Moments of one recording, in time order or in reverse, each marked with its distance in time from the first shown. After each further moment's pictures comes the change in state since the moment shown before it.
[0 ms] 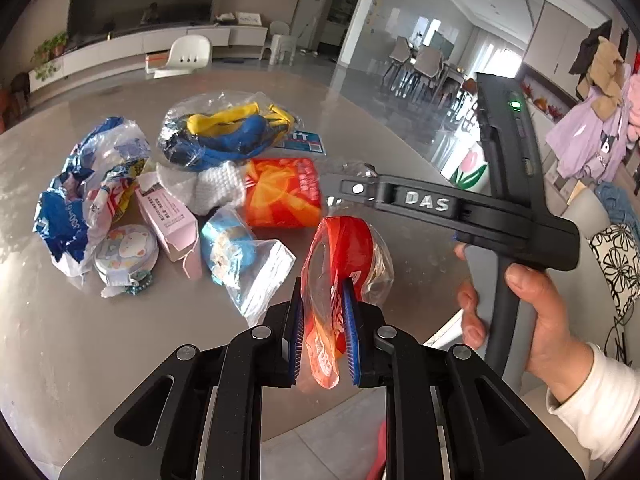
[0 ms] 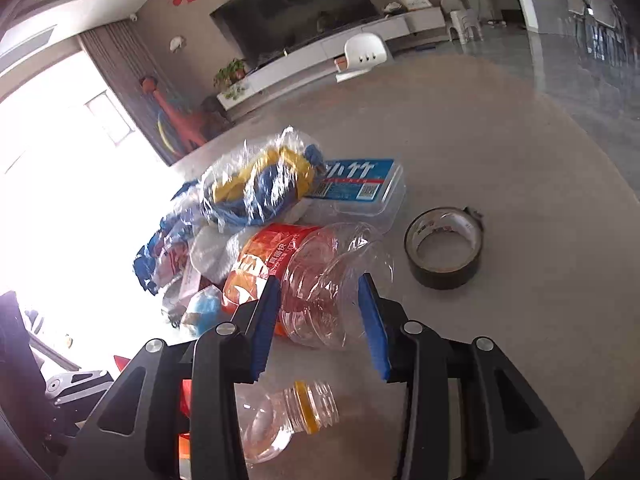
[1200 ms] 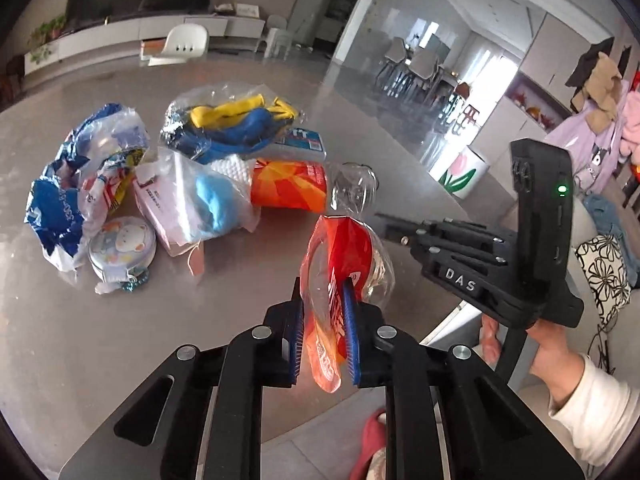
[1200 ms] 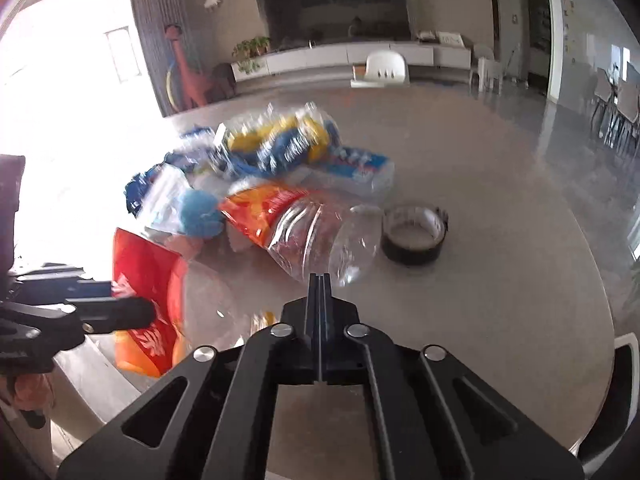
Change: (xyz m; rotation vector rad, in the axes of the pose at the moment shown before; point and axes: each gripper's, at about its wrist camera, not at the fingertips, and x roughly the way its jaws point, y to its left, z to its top) left arm 0.005 0.010 0.012 -0.038 0.026 -0.058; right arm 0.000 0.013 -0.039 -0.259 0.054 -0.121
